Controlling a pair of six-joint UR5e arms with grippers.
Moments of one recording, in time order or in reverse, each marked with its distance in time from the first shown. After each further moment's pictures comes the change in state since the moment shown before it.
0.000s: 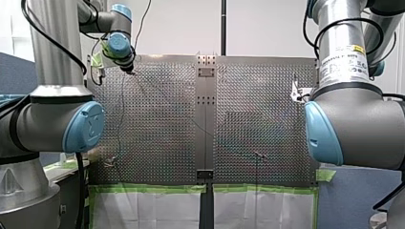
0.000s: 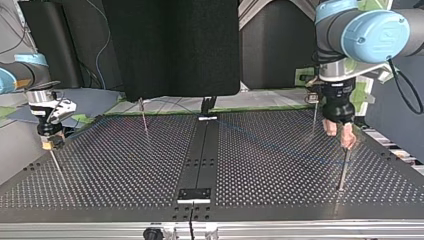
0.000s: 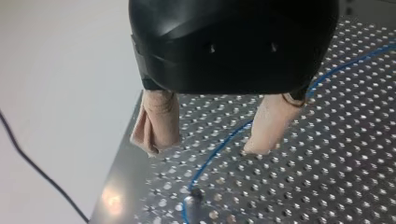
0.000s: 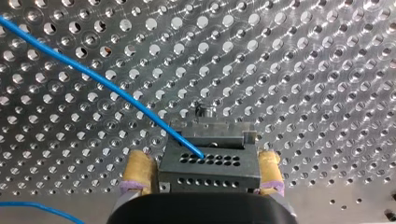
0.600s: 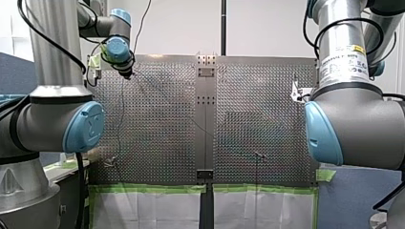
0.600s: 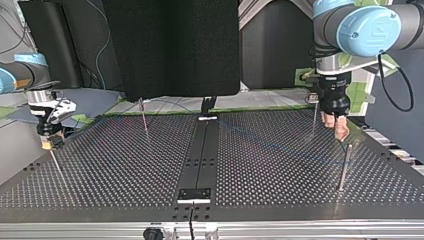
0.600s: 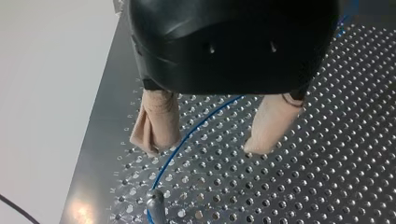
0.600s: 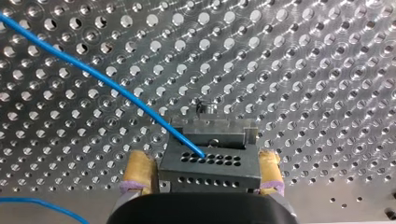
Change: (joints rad) left arm 0.003 0.013 -0.061 0.028 0.001 0.153; right arm -0.001 0.000 -0.001 0.005 0.005 -0.007
